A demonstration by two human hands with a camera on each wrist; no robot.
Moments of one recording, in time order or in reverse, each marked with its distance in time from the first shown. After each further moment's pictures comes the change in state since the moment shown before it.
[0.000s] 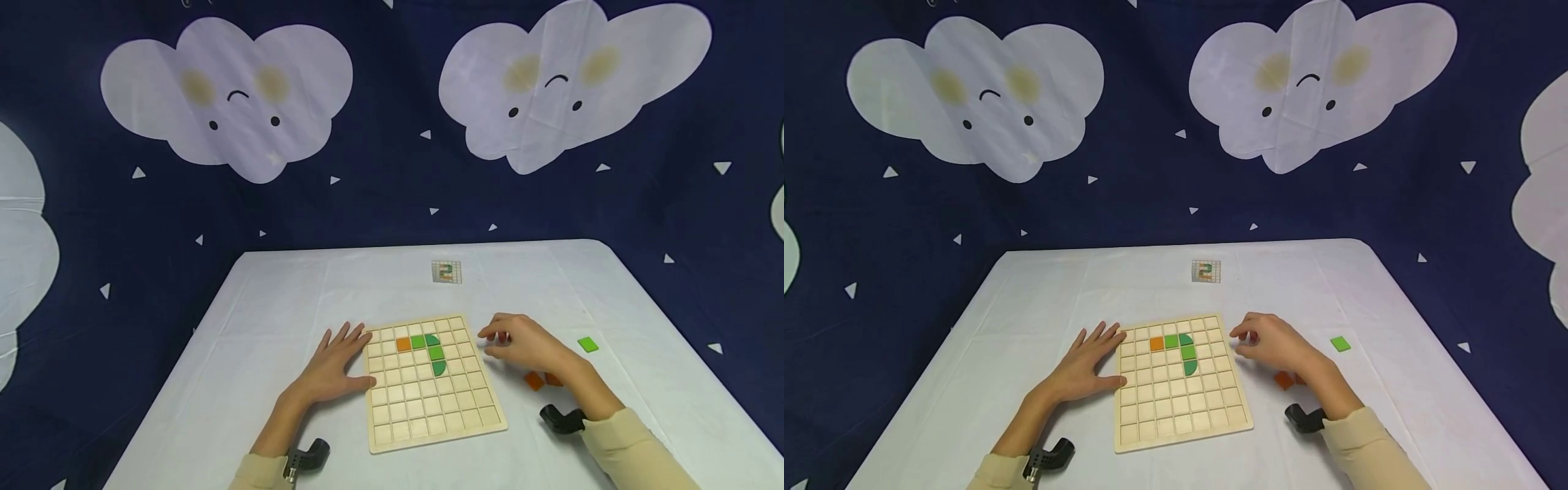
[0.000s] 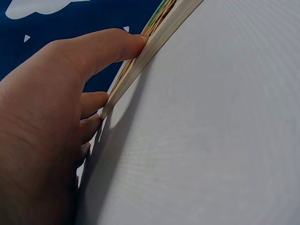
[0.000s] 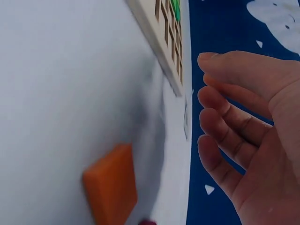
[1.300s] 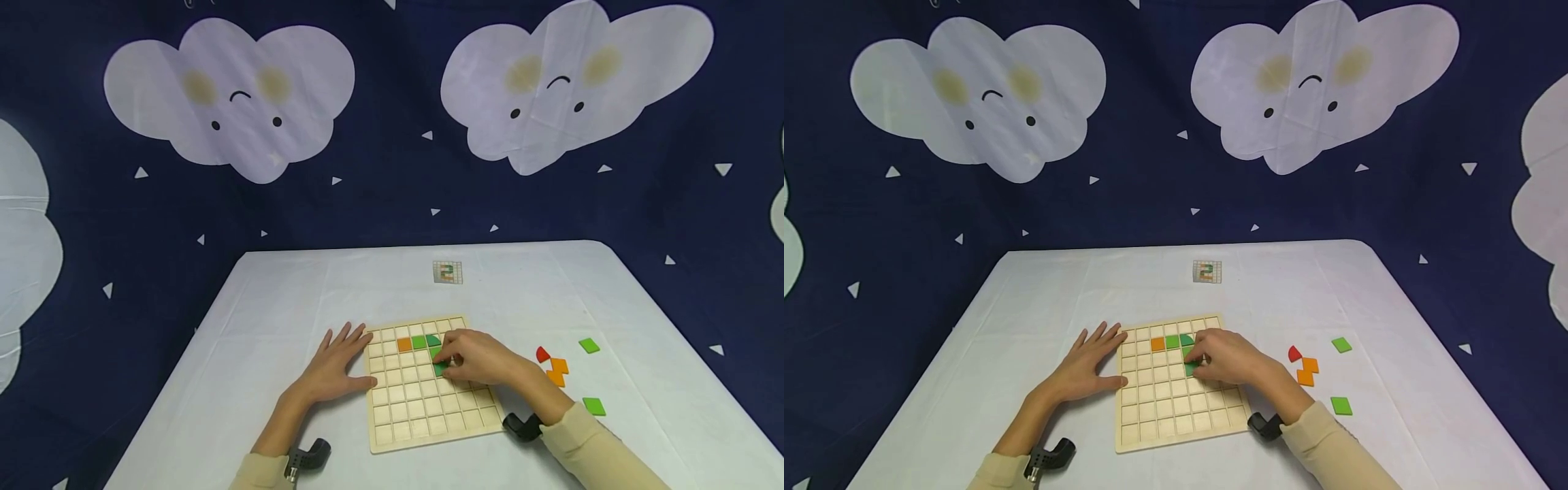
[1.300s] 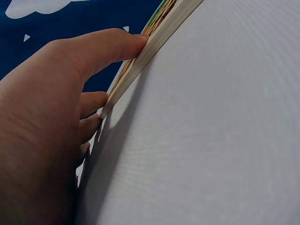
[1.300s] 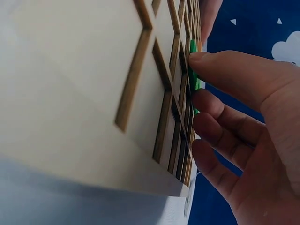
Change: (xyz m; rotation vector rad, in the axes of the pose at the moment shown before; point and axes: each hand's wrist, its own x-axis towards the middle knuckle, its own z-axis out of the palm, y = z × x) left_hand 0.000 0.000 -0.001 0.008 0.002 -0.005; right_hand 0.032 -0.054 0.046 -0.100 -0.138 -0.217
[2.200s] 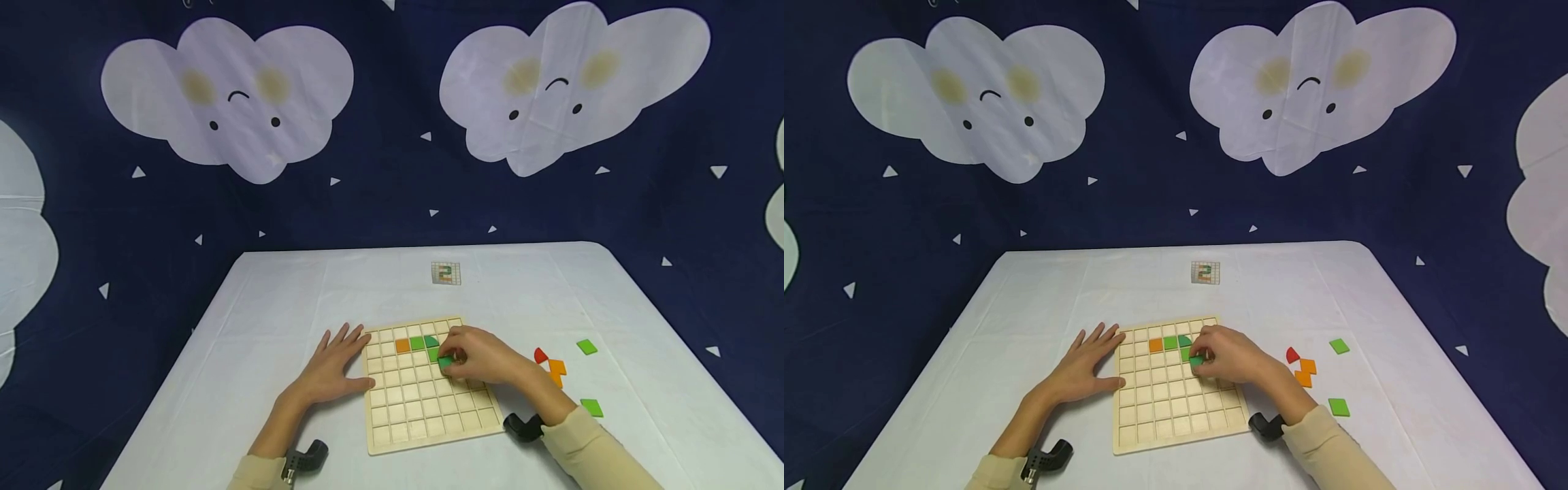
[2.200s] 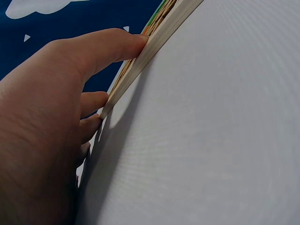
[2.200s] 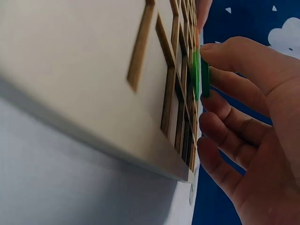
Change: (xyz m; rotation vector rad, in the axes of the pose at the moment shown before) left_hand -0.001 0.000 -0.001 -0.013 0.004 0.016; right_hand -0.004 0.005 -0.004 0.093 0.041 0.107
